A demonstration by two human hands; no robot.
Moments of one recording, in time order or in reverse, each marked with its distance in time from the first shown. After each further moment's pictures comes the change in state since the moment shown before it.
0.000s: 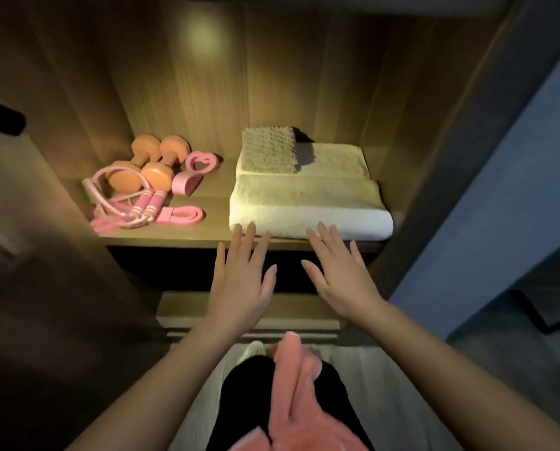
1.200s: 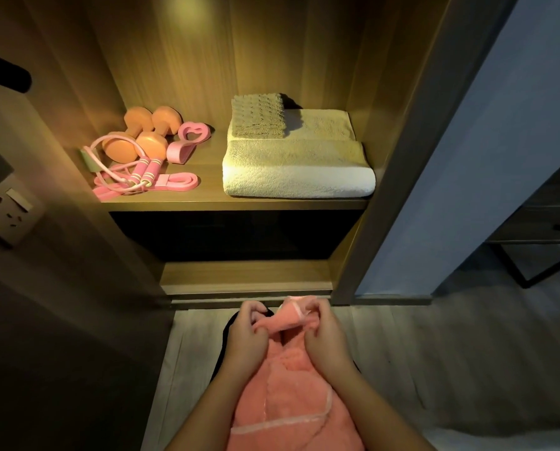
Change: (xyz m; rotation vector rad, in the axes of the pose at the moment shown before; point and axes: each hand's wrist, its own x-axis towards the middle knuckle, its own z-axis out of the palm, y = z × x) left_hand -0.154 0.015 0.083 -0.838 -0.160 -0.542; right_hand -0.152 -0.015 0.126 0.644 0.099 0.463
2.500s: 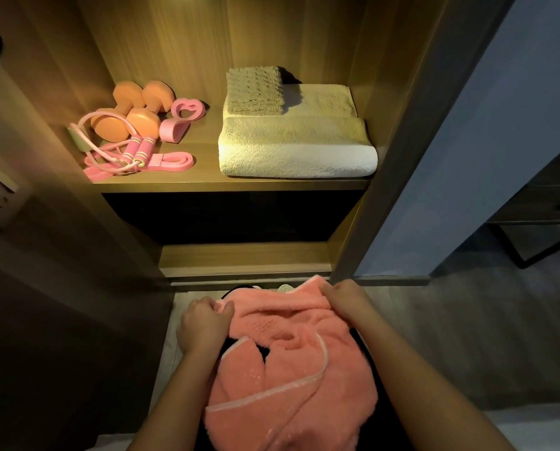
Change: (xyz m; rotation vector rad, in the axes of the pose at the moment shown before) left_hand 0.018 -0.020 -0.050 0.614 0.181 -0.302; right_hand 0.058 0.012 -0.042 -0.367 -0.230 0.435
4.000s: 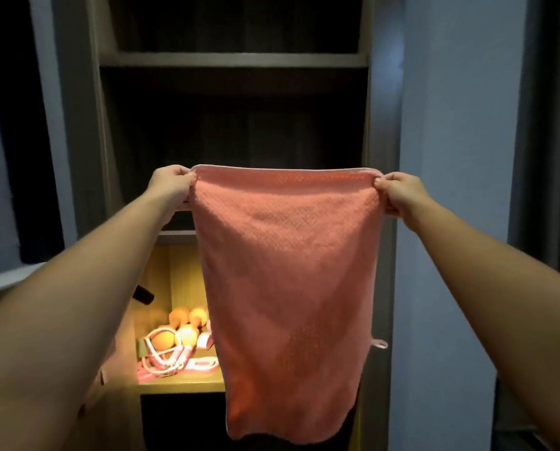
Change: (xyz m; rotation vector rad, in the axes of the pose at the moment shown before) left_hand -0.107 0.225 -0.482 -0.894 0.479 0.781; right_hand -0.271 -0.193 -0.402 0.833 0.679 -0.896
